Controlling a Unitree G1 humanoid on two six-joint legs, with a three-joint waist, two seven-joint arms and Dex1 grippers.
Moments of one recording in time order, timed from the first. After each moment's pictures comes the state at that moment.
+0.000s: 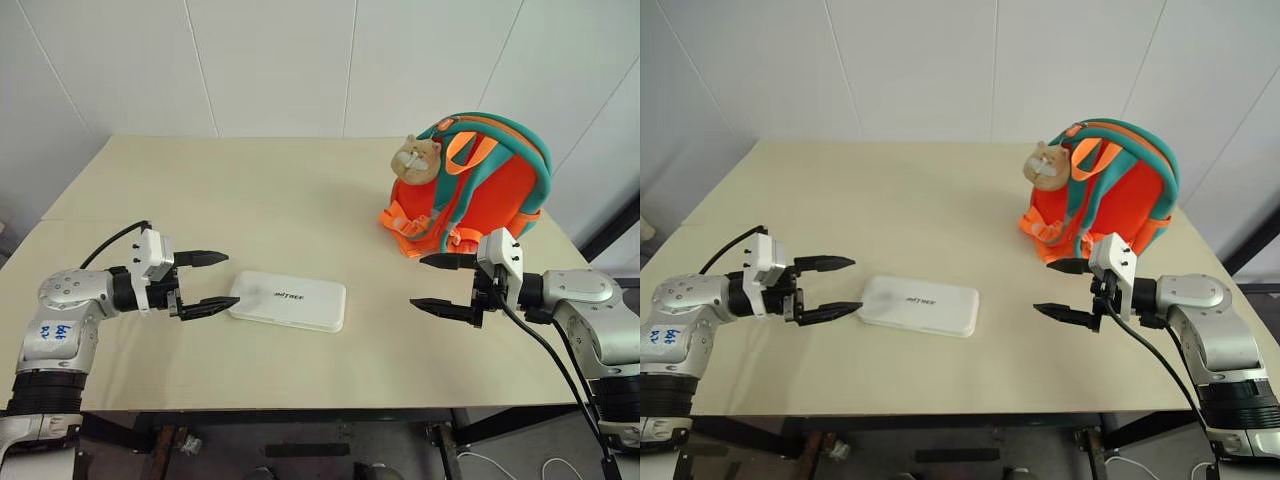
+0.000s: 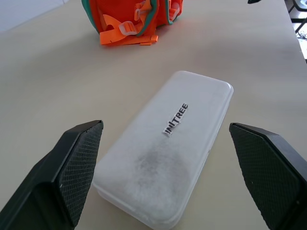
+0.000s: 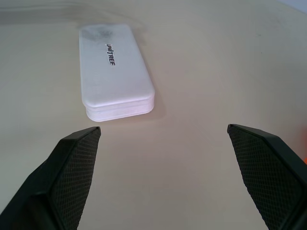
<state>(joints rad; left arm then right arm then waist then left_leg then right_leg) -0.51 0.78 0.16 0.24 -0.42 0.12 -1.25 -0.49 -0.77 -0.08 0.04 0.42 0.30 1.21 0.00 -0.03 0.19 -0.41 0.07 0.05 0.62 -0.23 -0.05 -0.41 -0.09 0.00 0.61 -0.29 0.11</state>
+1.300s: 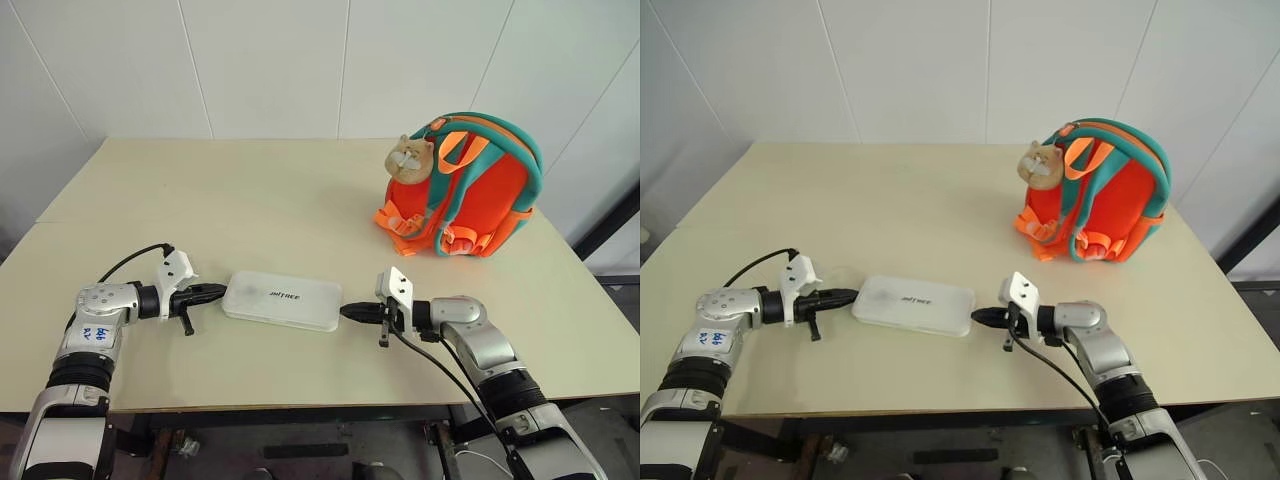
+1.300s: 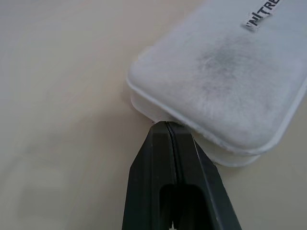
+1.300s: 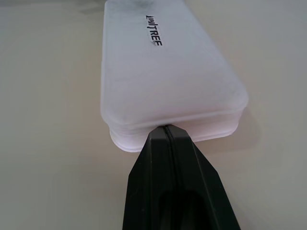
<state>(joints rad) -0.65 0.72 0.04 0.74 -0.14 -0.14 -1.11 -0.58 -0.41 0.19 0.30 0.19 0.13 1.10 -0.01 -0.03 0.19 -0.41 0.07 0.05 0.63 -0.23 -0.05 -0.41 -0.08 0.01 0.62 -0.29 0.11</state>
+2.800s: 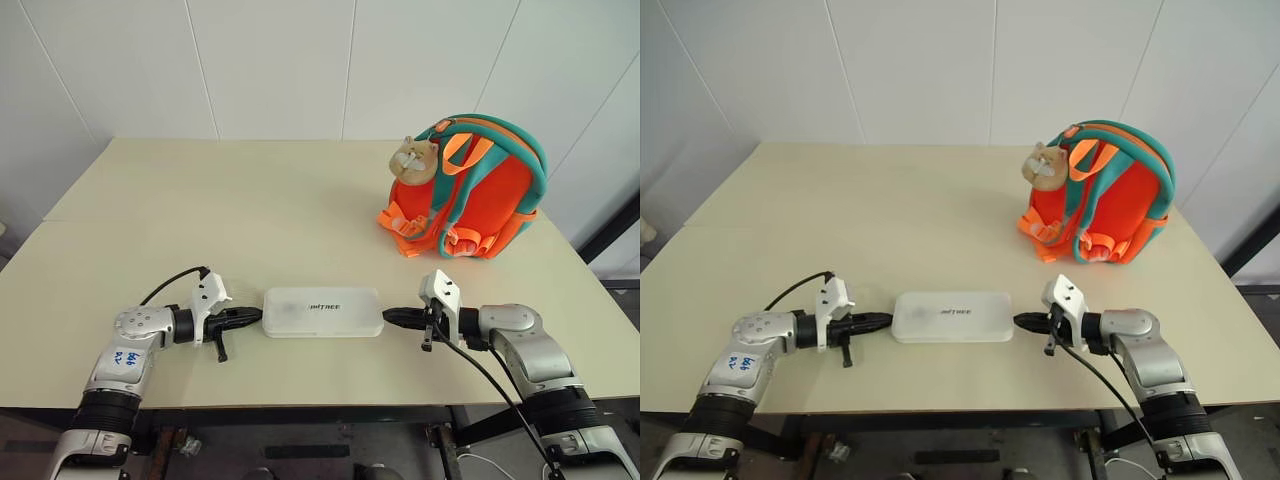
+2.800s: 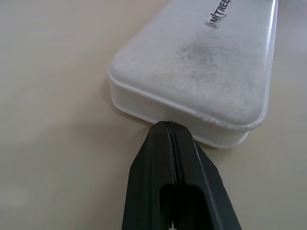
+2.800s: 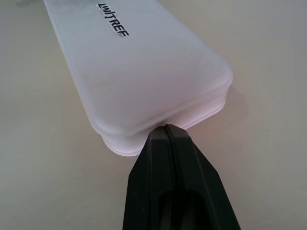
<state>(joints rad) -0.43 0.58 0.05 0.28 -0.21 0.16 -1.06 -0.48 -0.56 0.05 0.20 0.21 0.29 1.13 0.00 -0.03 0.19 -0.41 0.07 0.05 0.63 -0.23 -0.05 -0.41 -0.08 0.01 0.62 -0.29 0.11</state>
